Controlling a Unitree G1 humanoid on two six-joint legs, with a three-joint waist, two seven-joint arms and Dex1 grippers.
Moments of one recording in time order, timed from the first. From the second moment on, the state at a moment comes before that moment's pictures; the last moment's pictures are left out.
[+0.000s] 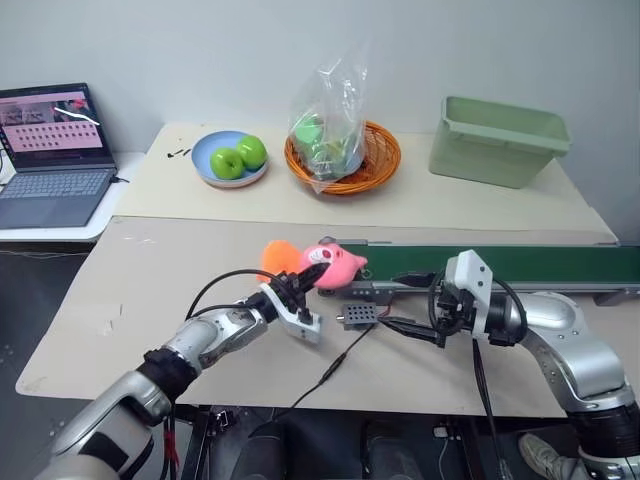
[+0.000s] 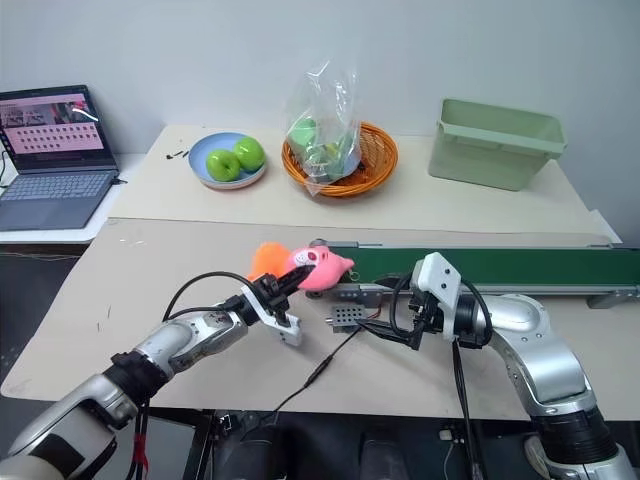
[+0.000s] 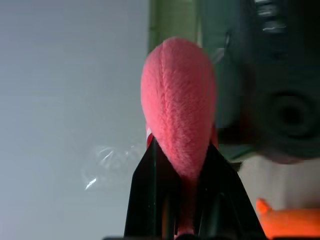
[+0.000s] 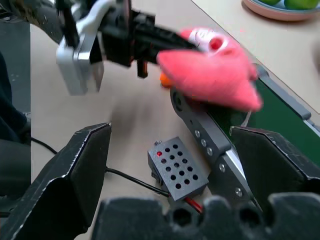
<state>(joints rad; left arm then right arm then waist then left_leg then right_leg) -0.63 0.58 -0.73 0.47 1.02 -0.46 0.42 -0.18 -0.73 0.01 -0.32 0.43 0.38 0.98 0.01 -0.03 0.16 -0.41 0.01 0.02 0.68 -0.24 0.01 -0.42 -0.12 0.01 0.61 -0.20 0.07</state>
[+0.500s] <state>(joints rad) -0.79 0.50 -0.77 0.76 1.14 -0.57 0.62 -0.16 -0.72 -0.01 -0.34 0.44 0.38 0.95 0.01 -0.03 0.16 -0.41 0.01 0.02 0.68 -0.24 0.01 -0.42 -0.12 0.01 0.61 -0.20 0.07</state>
